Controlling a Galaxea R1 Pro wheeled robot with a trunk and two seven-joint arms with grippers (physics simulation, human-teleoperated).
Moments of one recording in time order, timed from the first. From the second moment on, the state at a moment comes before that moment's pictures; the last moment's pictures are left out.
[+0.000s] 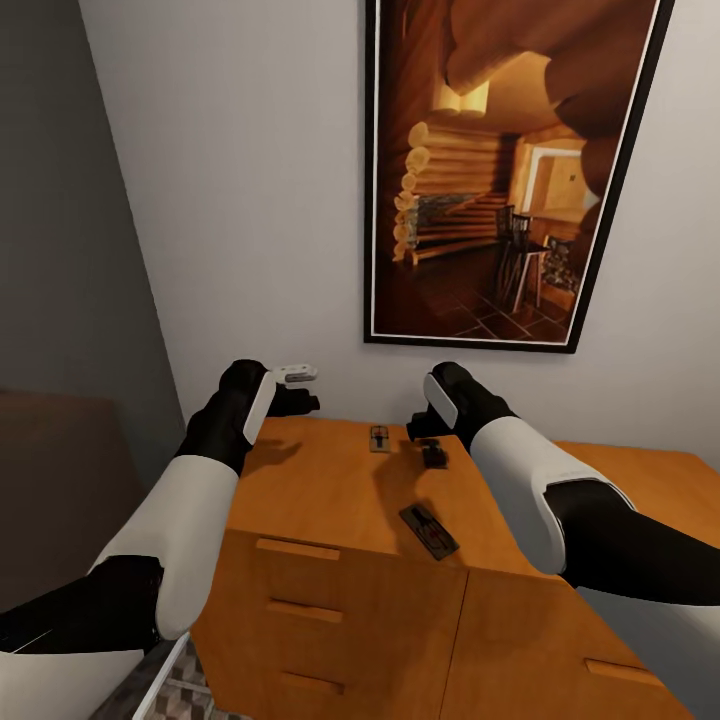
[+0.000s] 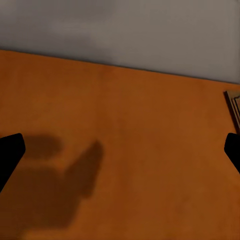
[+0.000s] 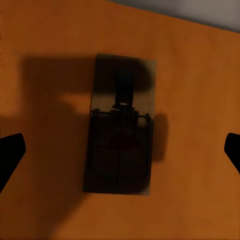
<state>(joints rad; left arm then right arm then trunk) -1.12 -0.17 0.06 -0.83 0.04 1.03 0.07 -1.32 0.17 0.04 -0.33 -0.15 1.04 -0.32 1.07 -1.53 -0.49</state>
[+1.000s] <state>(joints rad) -1.12 -0.17 0.06 -0.83 0.04 1.03 0.07 -1.32 0.17 -0.16 -0.33 -0.14 1.05 -0.35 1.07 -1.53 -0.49</state>
